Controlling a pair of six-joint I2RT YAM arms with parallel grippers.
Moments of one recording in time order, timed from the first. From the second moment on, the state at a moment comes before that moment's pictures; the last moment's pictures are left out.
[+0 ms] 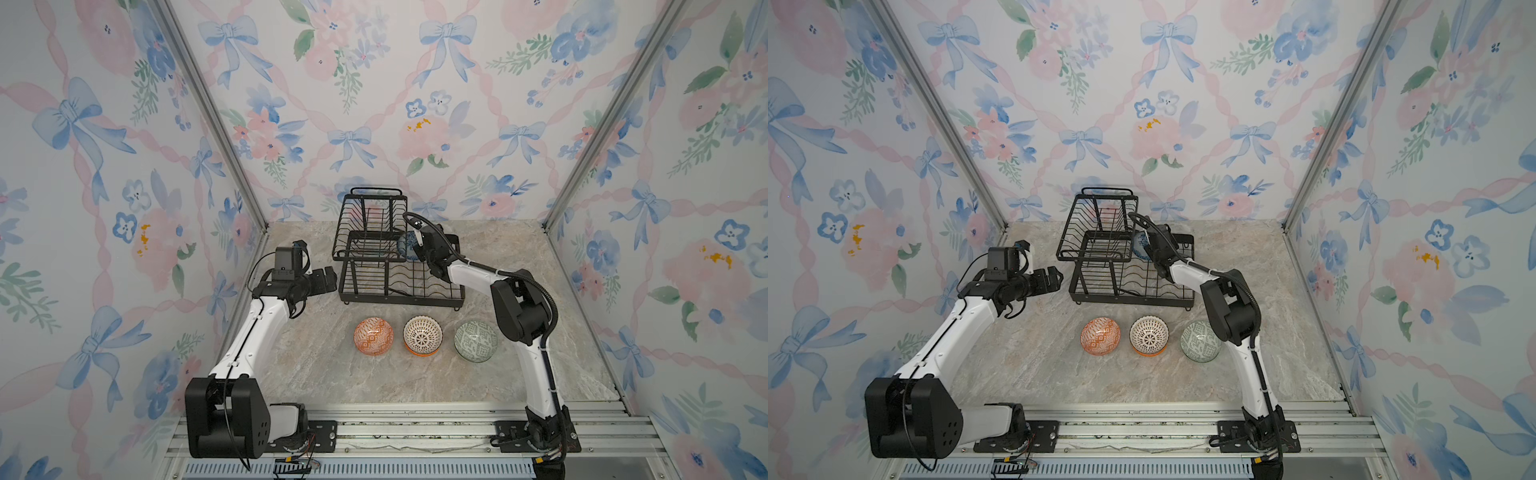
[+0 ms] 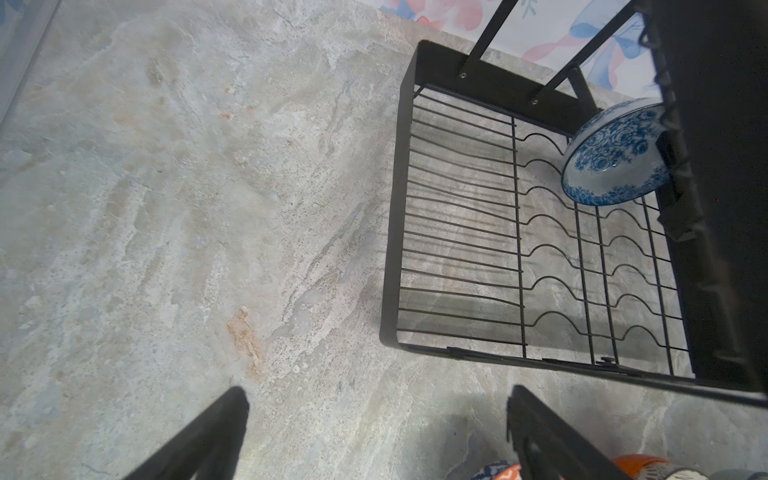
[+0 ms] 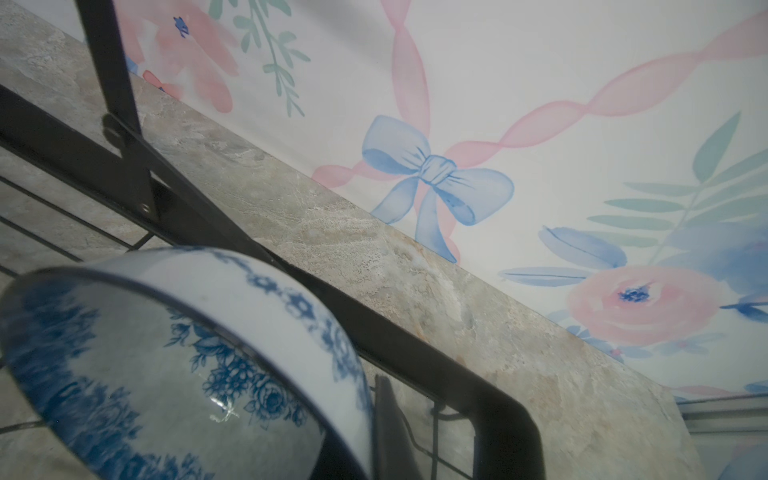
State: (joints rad) left arm -0.02 1.30 1.00 -0.51 0.15 -0.24; right arm 0.53 2.28 1.69 0.15 0.42 -0.31
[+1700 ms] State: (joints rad) left arm -0.02 1.30 1.00 -0.50 0.18 -0.24; right arm 0.55 2.39 1.64 0.58 0.49 -0.40
